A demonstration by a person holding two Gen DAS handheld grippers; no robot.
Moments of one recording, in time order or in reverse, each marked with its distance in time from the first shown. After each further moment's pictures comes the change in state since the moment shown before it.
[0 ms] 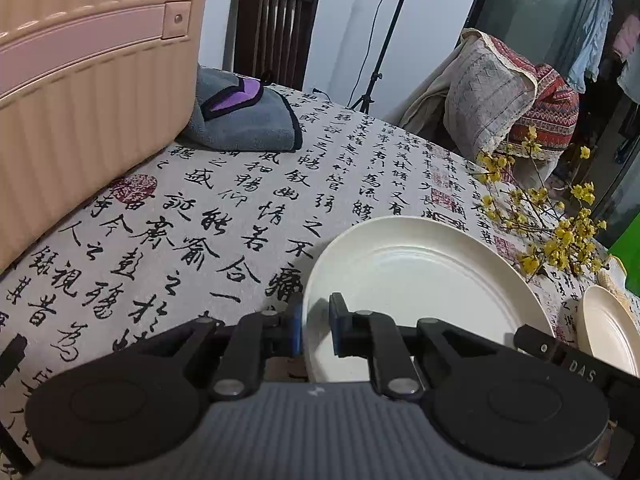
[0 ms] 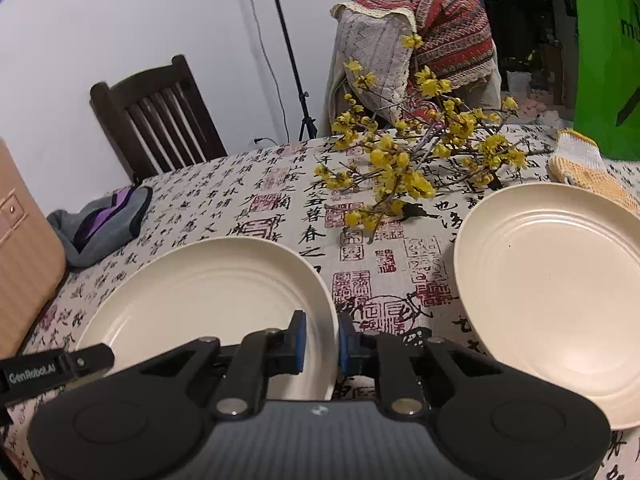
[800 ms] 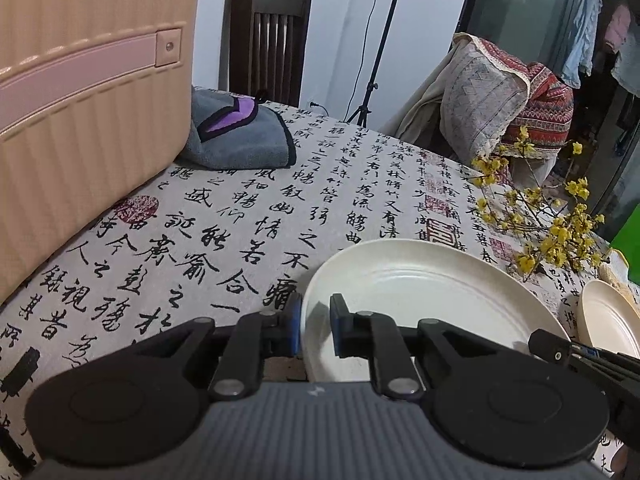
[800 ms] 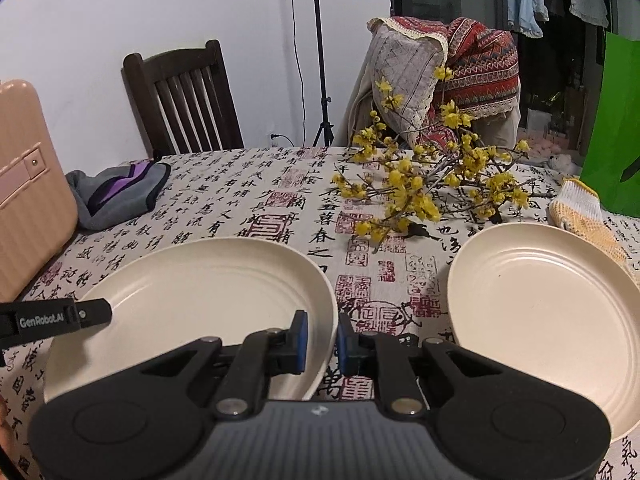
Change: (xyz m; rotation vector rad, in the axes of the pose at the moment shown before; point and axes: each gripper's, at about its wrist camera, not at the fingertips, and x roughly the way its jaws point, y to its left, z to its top) left arm -0.011 -0.009 -0.001 0.052 -0.047 0.014; right arm -0.022 0.007 -0.002 -0.142 -0.026 -0.019
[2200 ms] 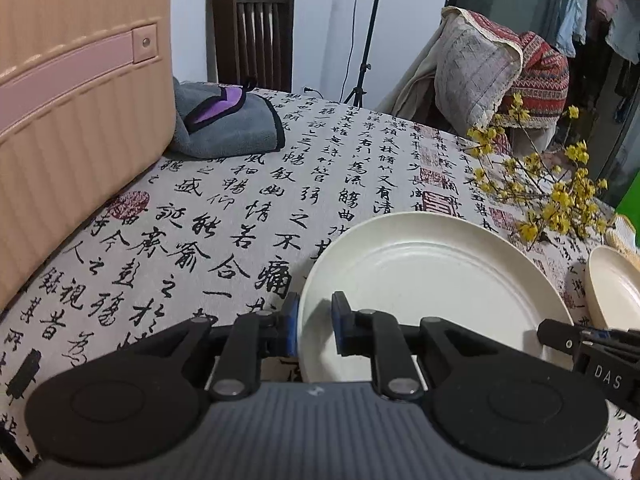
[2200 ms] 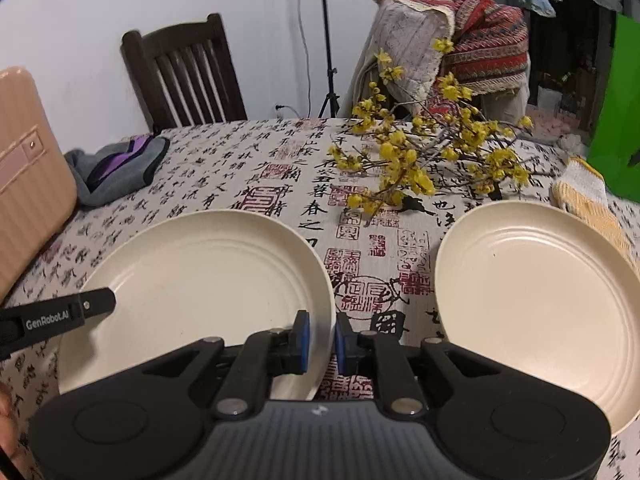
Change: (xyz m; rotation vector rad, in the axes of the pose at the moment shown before) left arm 0.004 -0.013 -0.006 0.085 0.047 0.028; right arm 0.004 -0.010 0.003 -0.038 0.108 0.023
